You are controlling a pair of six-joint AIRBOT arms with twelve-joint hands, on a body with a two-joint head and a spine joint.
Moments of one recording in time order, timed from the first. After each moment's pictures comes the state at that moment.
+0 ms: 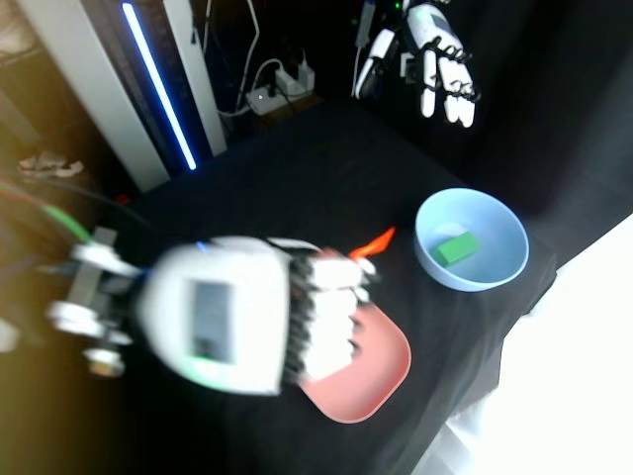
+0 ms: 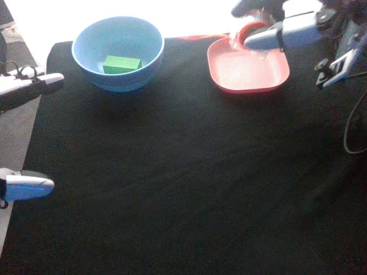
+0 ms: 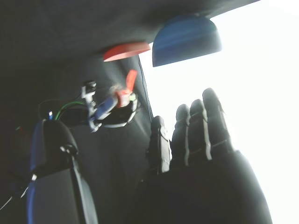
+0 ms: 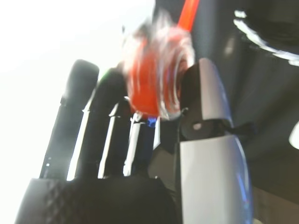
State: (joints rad) left arm 1.17 -0.76 0.99 -0.21 -1.28 0.75; right arm -0.58 -1.39 1.85 -0.30 0.76 0.01
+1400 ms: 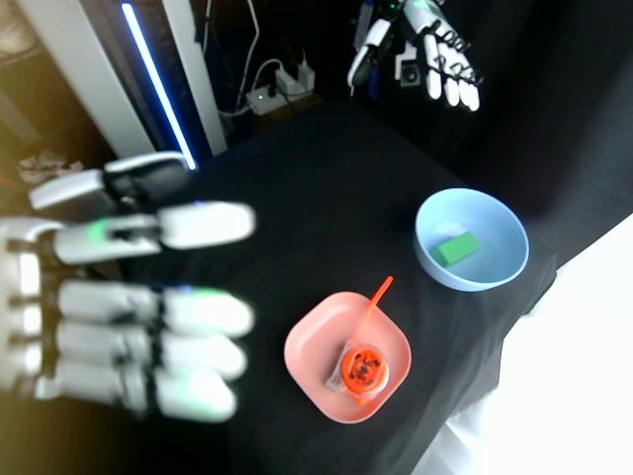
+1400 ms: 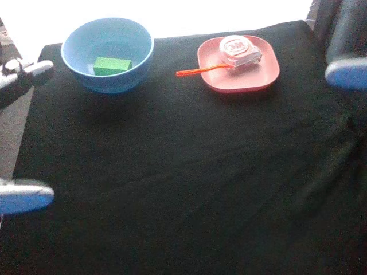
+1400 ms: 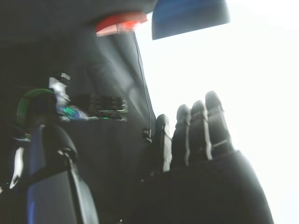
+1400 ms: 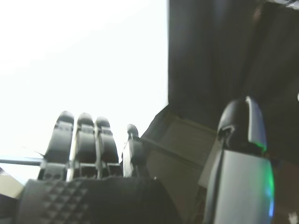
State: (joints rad) left arm 1.30 -0.77 0.92 -0.27 -1.52 0.74; right arm -0.97 -1.02 1.34 0.06 1.34 -0.05
